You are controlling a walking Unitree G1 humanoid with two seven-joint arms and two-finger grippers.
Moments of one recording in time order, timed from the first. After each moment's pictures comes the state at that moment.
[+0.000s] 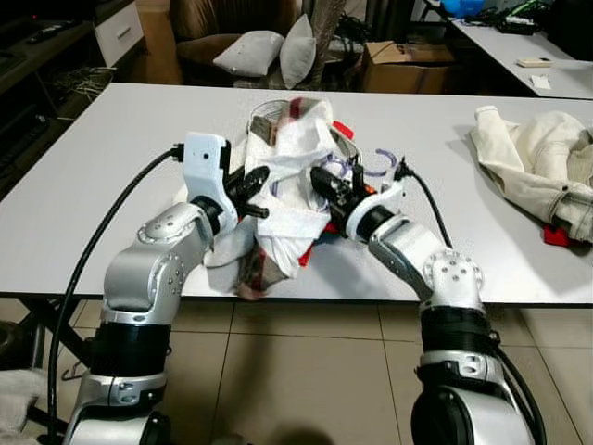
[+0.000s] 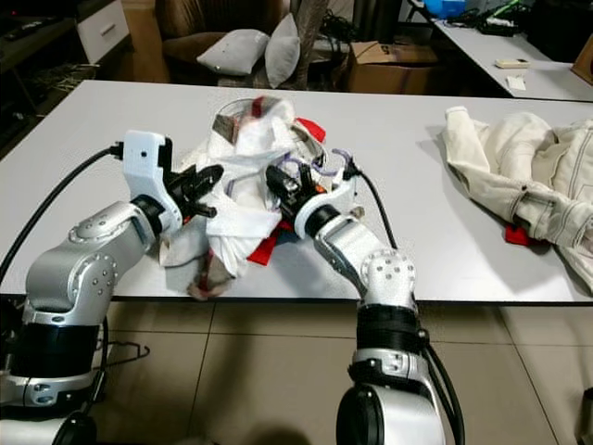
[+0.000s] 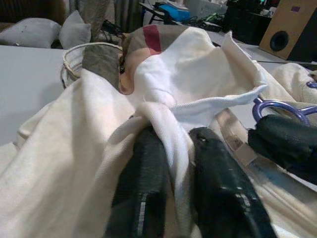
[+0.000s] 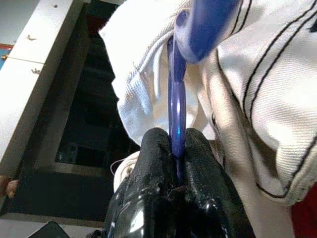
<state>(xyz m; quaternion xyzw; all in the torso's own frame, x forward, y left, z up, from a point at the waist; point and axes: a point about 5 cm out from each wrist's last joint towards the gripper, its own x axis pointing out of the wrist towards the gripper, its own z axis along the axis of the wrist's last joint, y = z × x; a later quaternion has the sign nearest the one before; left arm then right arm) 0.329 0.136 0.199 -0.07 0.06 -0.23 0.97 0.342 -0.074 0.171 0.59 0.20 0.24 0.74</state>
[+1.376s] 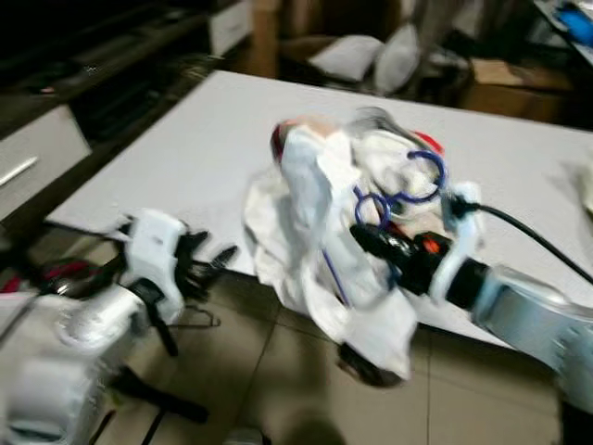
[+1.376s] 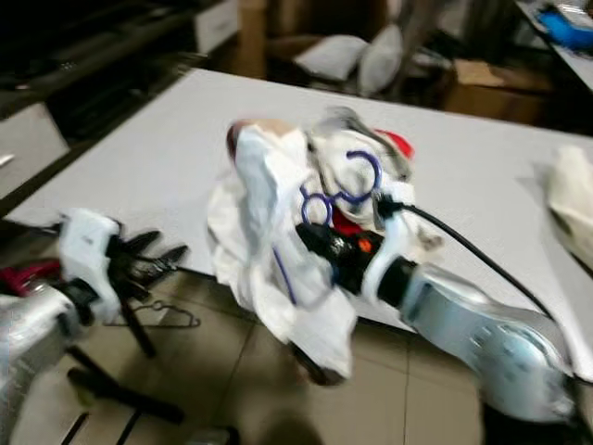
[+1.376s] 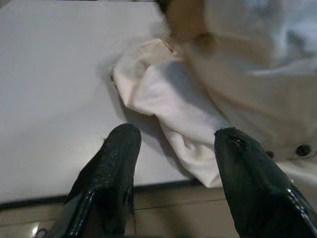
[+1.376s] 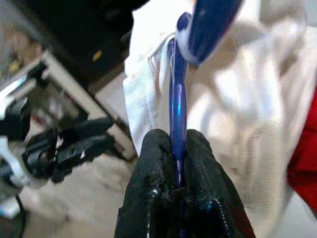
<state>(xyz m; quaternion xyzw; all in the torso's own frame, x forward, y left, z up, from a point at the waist) 0.237 0.174 0.160 0.03 0.11 -0.23 0.97 0.233 -0.143 0.201 0.17 0.17 0.36 0.90</state>
